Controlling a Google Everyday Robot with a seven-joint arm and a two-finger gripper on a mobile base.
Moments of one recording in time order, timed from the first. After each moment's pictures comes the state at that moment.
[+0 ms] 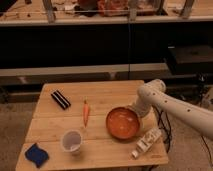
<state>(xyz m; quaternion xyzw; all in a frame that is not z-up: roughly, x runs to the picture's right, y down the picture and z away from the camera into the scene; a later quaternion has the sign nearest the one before) 0.176 0.161 0.825 -0.28 -0.16 -0.25 0.91</state>
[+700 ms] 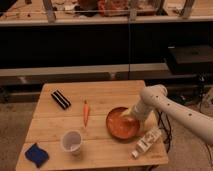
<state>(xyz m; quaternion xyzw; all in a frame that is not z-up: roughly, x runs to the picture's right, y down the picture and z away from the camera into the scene) 0.155 0.196 0.826 -0.24 -0.30 -0.46 0.80</state>
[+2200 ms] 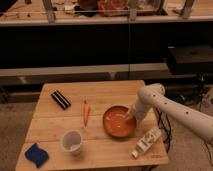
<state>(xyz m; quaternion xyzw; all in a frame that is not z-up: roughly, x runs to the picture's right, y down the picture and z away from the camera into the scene) 0.160 0.181 0.836 -0.24 -0.27 -0.43 0.83</state>
